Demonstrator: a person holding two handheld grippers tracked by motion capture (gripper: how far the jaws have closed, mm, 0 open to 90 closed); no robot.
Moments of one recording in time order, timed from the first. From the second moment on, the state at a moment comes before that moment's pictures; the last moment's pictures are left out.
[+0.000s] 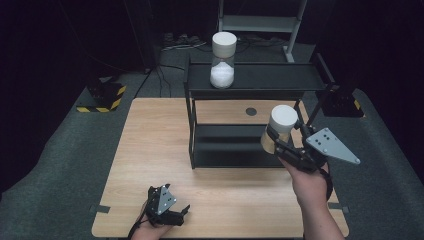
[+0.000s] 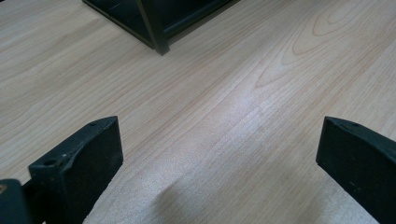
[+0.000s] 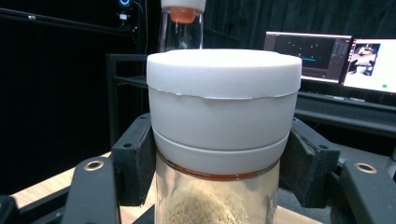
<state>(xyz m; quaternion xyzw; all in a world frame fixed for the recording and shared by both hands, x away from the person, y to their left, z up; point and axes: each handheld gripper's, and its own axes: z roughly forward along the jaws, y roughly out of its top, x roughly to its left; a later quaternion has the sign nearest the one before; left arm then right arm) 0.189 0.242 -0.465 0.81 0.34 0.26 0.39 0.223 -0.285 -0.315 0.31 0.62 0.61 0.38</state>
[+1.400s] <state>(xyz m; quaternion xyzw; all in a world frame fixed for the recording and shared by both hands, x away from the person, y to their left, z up) 0.191 0.246 -0.466 0.81 0.34 0.26 0.40 0.273 -0.264 -0.261 0.32 0.59 0.62 0.40</state>
